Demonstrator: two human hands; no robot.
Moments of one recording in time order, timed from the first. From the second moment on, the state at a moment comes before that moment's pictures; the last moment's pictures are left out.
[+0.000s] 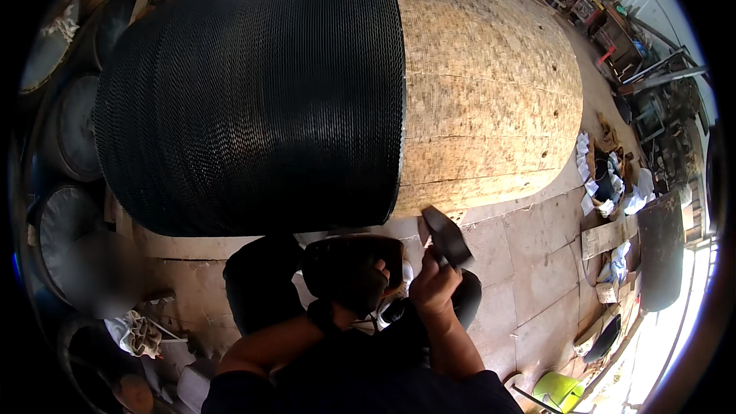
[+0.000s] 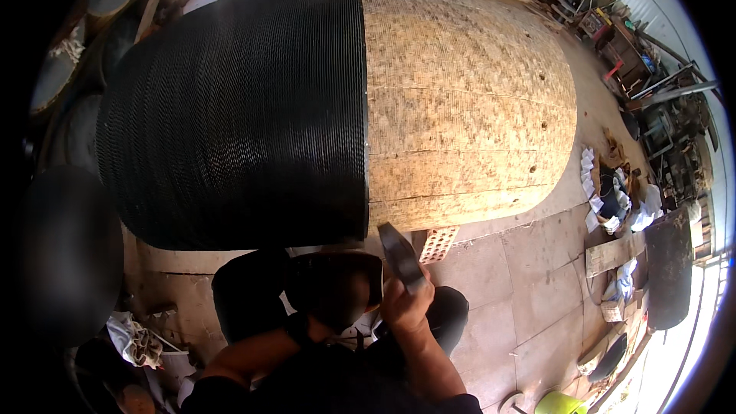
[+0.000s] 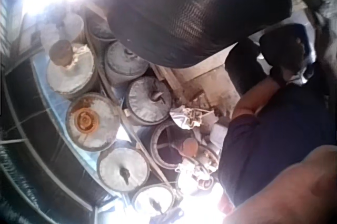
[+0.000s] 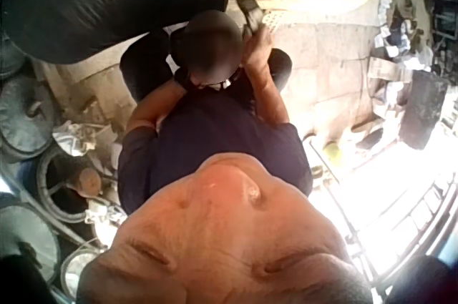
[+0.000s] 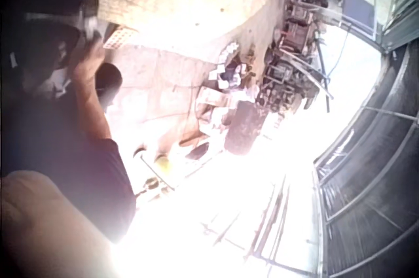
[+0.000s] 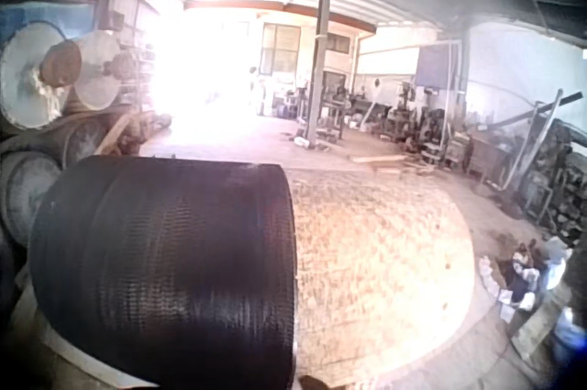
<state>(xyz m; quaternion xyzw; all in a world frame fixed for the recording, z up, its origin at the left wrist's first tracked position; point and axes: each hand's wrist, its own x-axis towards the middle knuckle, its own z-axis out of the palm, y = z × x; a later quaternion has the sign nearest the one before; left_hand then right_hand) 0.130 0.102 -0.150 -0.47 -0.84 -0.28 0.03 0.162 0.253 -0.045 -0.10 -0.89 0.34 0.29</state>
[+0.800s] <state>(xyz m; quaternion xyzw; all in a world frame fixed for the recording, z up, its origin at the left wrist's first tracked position) 0.138 0.088 -0.109 -0.45 -0.85 -0.27 0.01 0.149 0.253 -0.058 -0.21 -0.91 0.31 0.16</state>
